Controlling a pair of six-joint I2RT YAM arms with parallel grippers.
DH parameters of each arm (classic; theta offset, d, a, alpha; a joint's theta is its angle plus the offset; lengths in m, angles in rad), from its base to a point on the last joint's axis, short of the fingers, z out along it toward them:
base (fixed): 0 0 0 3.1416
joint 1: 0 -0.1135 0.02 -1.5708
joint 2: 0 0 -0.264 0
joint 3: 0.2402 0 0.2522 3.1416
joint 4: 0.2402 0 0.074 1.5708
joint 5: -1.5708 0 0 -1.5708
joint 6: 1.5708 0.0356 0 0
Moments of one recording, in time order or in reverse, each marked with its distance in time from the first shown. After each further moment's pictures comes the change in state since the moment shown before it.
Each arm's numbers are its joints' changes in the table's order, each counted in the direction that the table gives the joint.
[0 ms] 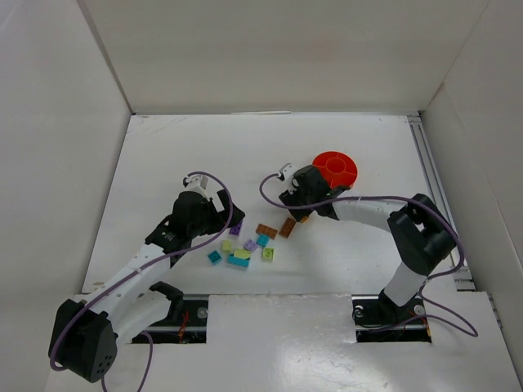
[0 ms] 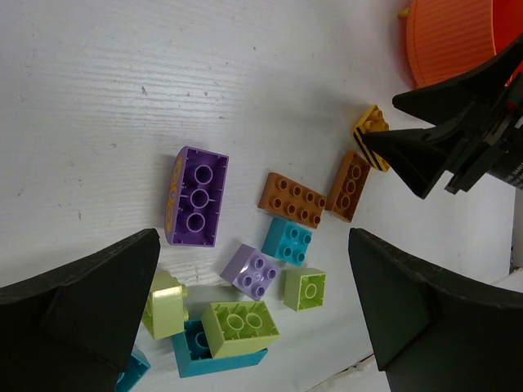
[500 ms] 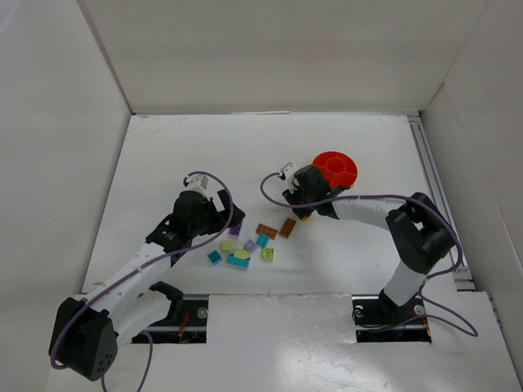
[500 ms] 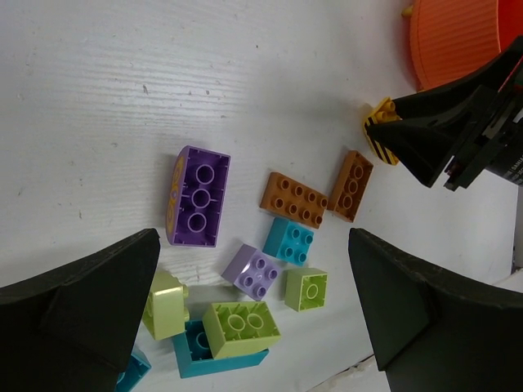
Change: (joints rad) left arm 0.000 -0.012 0.002 0.000 0.000 0.000; right arm 0.016 -0.025 0.003 -0.005 0.011 0.022
